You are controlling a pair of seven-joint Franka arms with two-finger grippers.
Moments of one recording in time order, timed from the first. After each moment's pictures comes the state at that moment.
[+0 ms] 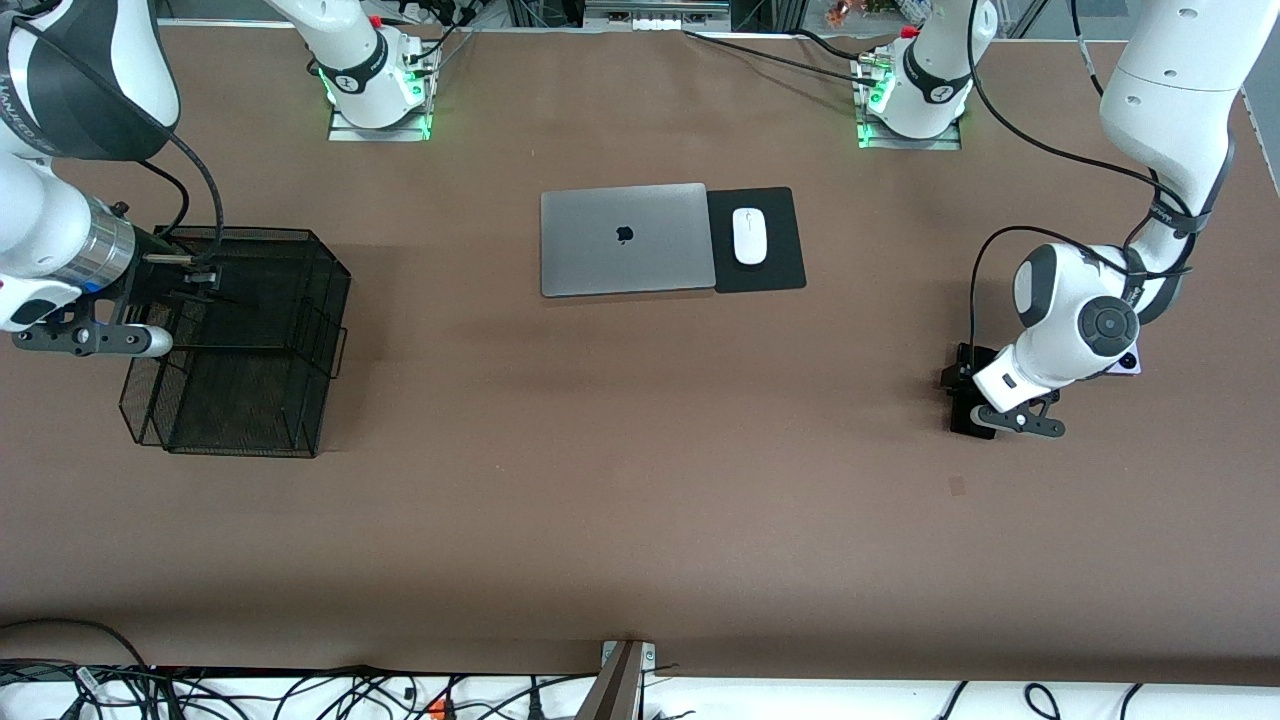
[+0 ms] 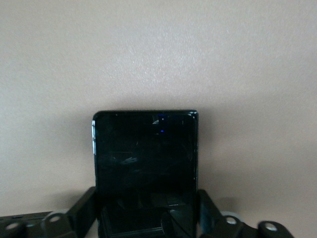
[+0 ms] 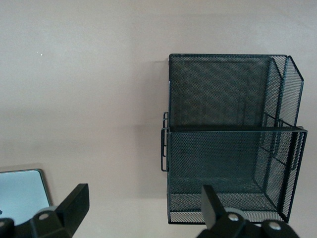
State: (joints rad) left arm 0.21 0.55 -0.14 -2.06 0.18 2.57 0.14; right arm 0.06 0.16 0.00 -1.63 0.00 1.68 0.09
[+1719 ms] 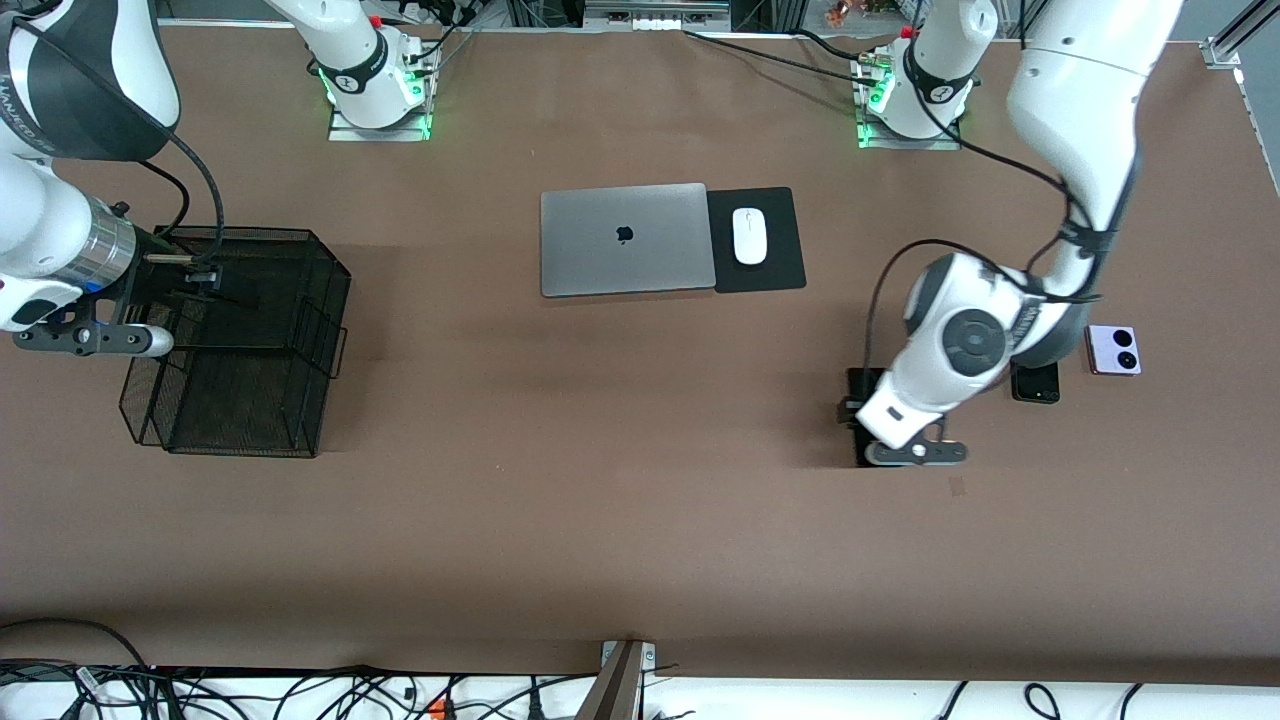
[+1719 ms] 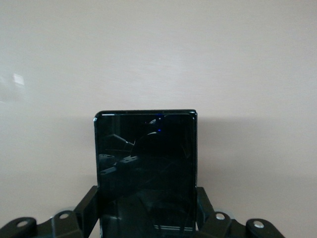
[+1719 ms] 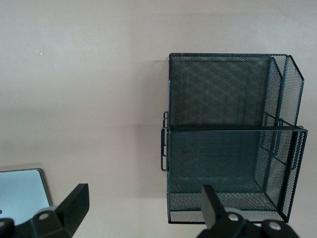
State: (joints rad) left arm -0.13 0.62 -0.19 -1.74 0.18 2.35 -0.48; right arm 0.06 0.16 0.00 -1.63 0.00 1.68 0.09
